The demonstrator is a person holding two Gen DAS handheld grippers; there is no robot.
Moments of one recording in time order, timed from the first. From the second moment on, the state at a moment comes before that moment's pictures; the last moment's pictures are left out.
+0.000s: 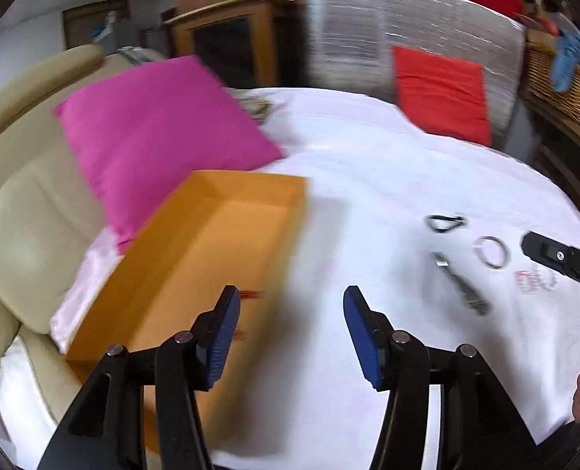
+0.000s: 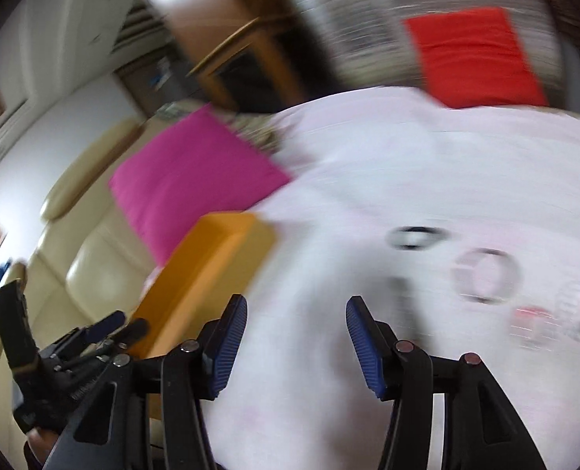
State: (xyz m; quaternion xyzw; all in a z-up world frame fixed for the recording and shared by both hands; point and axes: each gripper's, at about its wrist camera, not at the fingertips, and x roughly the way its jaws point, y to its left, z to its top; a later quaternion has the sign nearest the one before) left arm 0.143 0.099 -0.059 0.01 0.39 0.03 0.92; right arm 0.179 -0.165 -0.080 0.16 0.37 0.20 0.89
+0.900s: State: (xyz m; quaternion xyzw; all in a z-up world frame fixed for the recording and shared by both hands) left arm 0.235 -0.063 -0.162 -0.05 0.51 -0.09 0.85; right arm 0.265 -0.396 -0.159 0.24 0.41 -0.06 0.88
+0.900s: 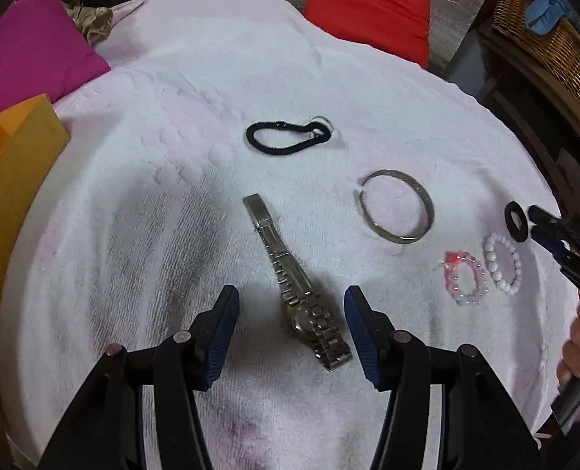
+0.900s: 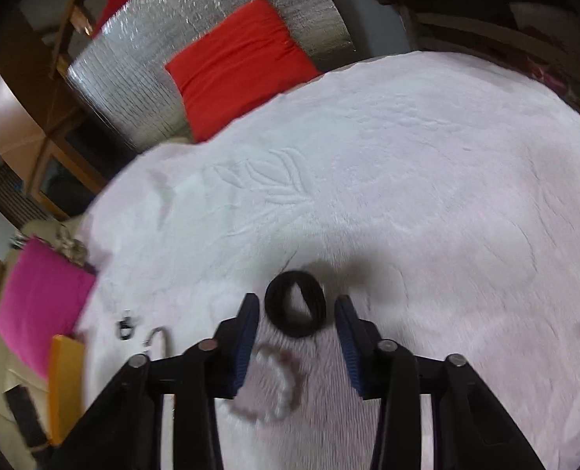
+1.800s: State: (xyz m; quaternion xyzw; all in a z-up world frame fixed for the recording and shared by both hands) left arm 0.227 0.001 -0.129 -0.11 0.44 -0.14 0.88; right arm 0.222 -0.327 -0.111 0.24 0.35 0.01 0.91
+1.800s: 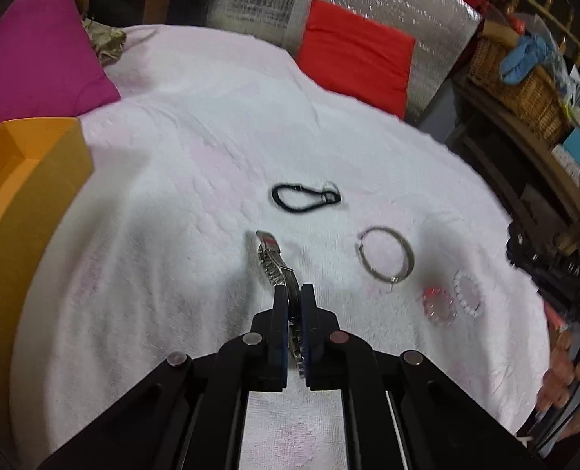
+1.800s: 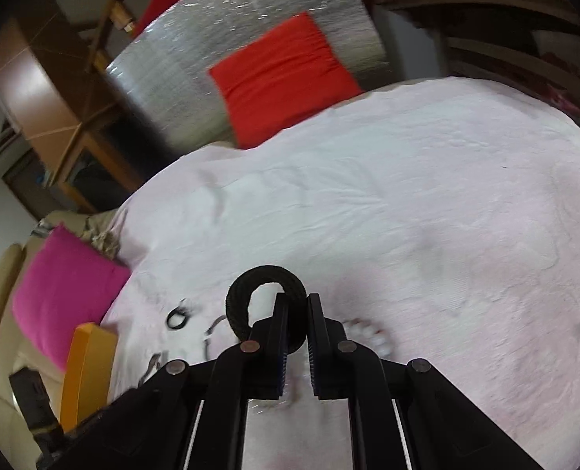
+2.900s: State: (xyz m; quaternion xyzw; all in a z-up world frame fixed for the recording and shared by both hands) left arm 0.236 0.006 -0.145 -0.06 0.47 -0.13 0.87; right arm 0.237 -0.208 -0.139 0.17 0.39 0.11 0.90
